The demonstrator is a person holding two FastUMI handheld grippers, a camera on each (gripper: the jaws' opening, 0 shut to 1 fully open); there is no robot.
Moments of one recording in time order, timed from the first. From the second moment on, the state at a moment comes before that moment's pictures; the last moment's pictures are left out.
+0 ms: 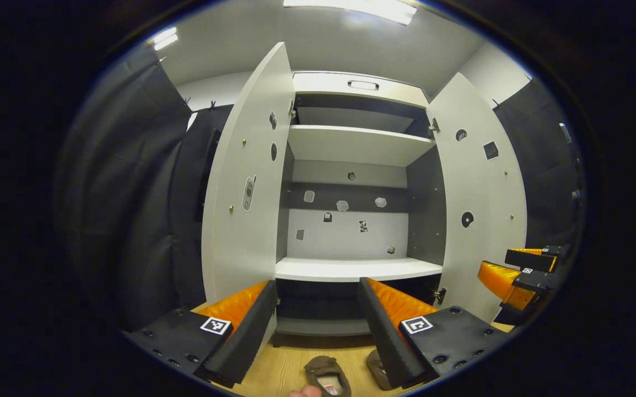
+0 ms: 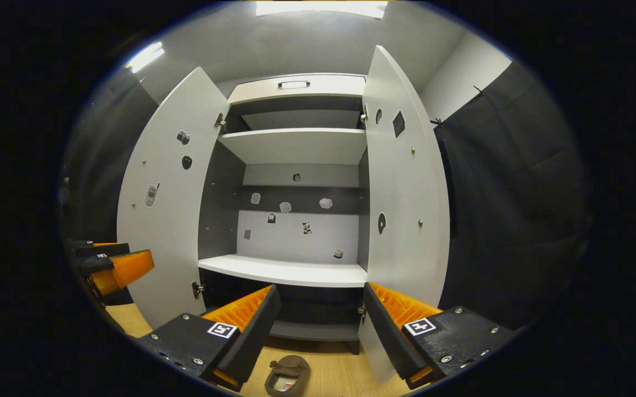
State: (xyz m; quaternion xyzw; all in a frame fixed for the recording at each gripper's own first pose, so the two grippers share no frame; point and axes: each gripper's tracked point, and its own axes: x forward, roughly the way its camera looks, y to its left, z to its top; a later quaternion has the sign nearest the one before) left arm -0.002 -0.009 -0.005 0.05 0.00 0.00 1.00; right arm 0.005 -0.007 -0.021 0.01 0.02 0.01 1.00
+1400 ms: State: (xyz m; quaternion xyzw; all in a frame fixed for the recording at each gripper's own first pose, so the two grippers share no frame) left arm -0.017 0.012 -0.012 0.03 0.00 0.03 1.00; right arm 0.011 0.035 -0.319 -0.08 0.33 0.07 0.94
